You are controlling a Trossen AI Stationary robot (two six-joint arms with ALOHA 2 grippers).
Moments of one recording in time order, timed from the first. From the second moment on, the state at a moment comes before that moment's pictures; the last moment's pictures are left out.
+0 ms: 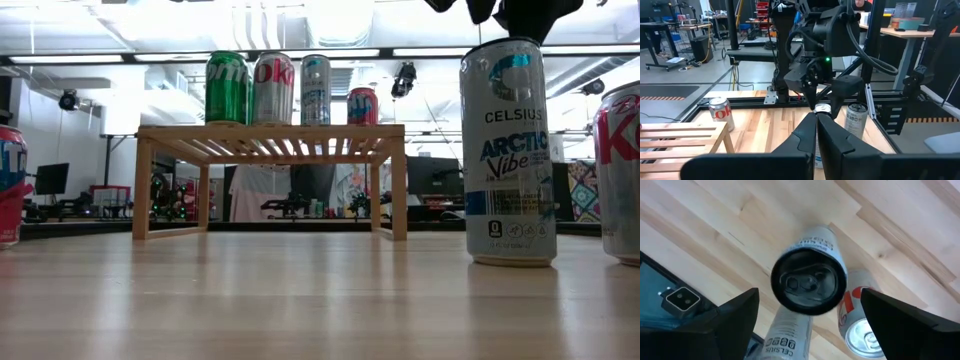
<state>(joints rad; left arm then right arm) -0.30 0.89 0.78 0.03 -0.24 -0.04 0.31 1.70 1.62 -1.28 -0.11 1.22</state>
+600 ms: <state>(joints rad) -0.30 0.89 0.78 0.02 -0.24 -0.01 0.31 1.80 1.62 -1.25 -0.11 1.22</state>
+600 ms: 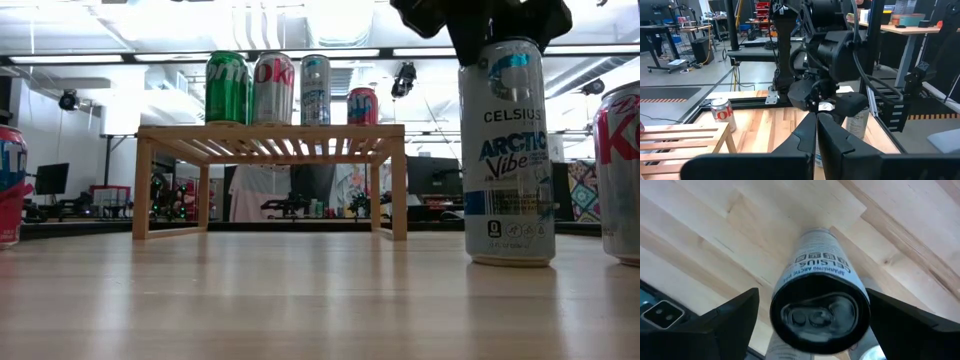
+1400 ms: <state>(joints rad) -0.30 0.89 0.78 0.02 -0.24 -0.03 0.30 1.82 1.63 -1.24 -0.04 1.16</state>
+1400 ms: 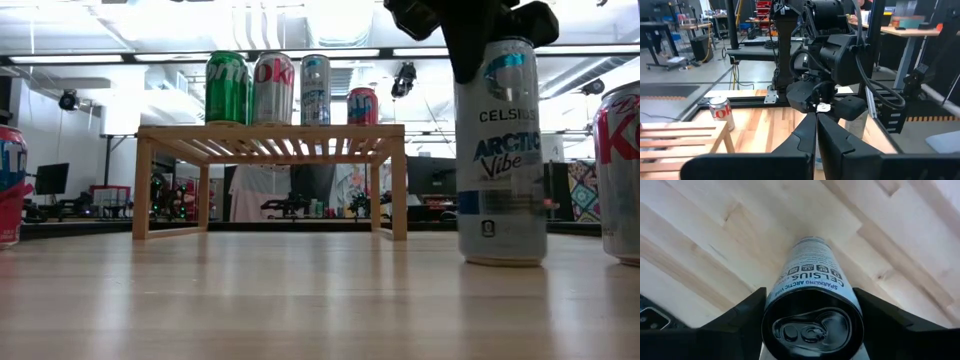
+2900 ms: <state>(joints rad) -0.32 1.31 0.78 0.09 -0.39 -0.12 0.20 1.82 1.83 -0.80 0.20 0.50</state>
